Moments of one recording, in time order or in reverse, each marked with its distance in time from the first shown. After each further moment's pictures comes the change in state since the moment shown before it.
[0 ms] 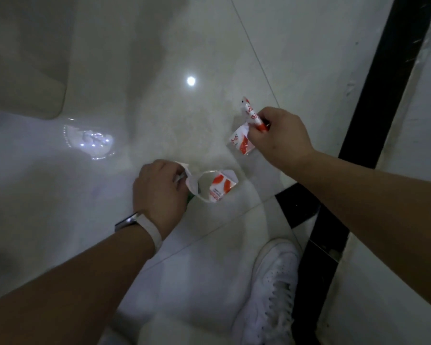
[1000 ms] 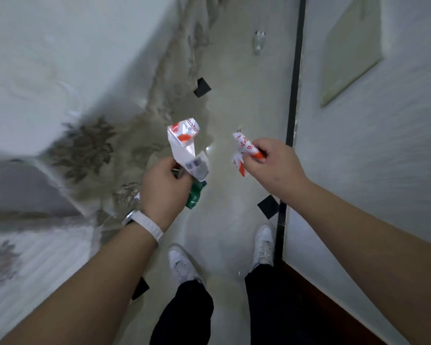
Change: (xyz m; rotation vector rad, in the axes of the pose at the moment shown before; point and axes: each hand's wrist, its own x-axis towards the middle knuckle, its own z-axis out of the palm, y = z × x) left_hand -0.213 0.271 -0.538 -0.294 0.220 -0.044; right_hand -0.305 -0.354 -0.413 0.302 0.185 -0.087
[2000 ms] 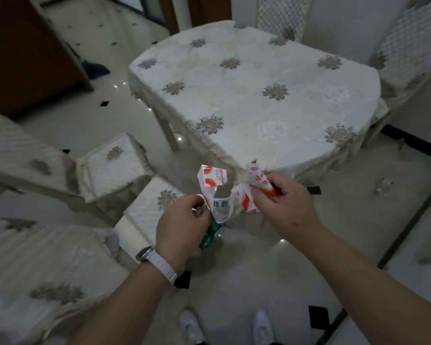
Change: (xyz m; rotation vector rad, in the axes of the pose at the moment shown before) left_hand -0.298 0.086 -0.253 0.094 0.600 -0.249; right_hand -0.208 -0.286 -0.078 0.259 -0.309 -0.709
